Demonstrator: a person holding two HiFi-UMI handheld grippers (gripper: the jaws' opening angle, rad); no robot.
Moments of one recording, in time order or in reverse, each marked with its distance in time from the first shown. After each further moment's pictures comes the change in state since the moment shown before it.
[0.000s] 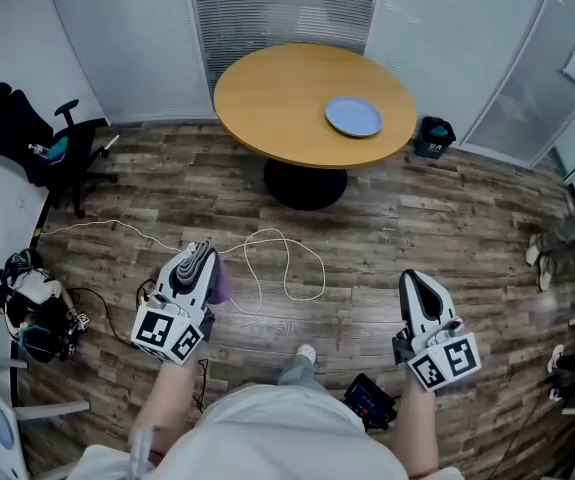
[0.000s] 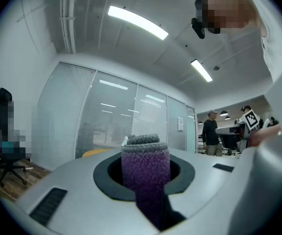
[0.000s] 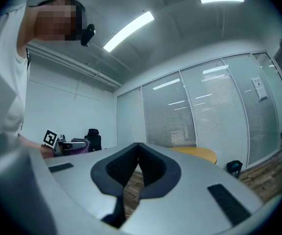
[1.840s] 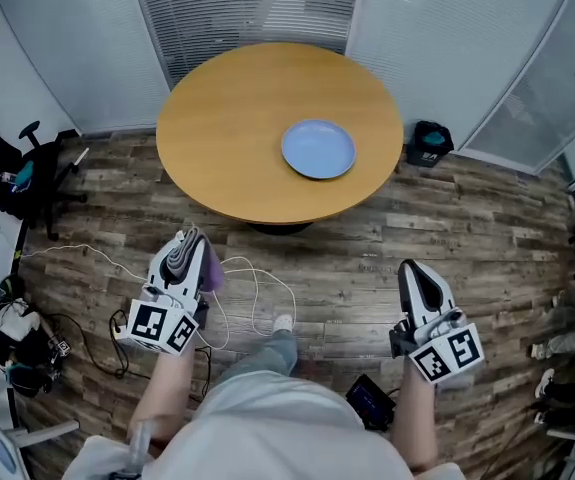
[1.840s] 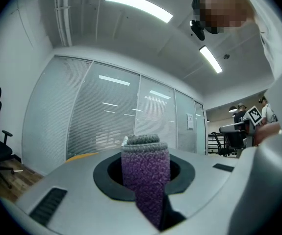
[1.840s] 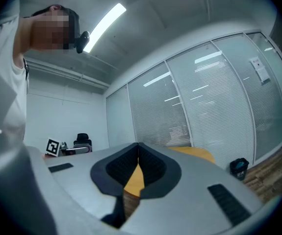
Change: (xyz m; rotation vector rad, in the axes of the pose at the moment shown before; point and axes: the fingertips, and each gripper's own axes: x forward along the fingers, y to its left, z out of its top) left arm 0.352 0.026 -0.038 0.009 -0.001 0.054; right arm 0.190 -0.303 -0.019 0.102 0.013 0.000
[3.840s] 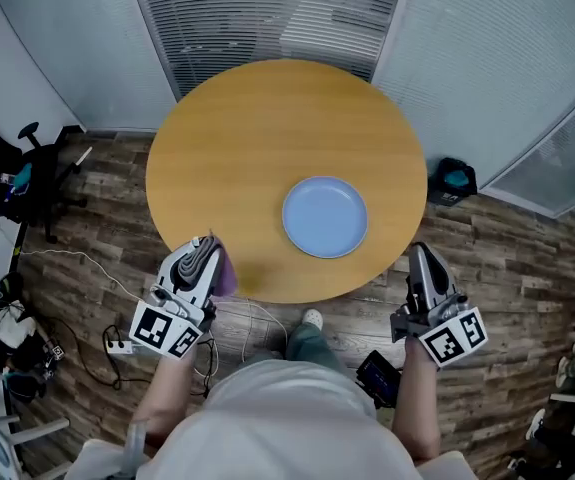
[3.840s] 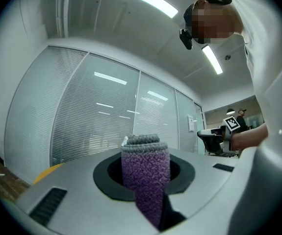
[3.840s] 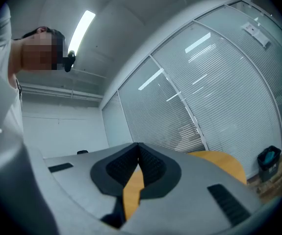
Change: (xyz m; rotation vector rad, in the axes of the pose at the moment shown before) left arm 0.228 0.060 -0.004 -0.001 -0.035 -0.071; right arm 0.249 -0.181 0.016 0.187 -0.077 0.114
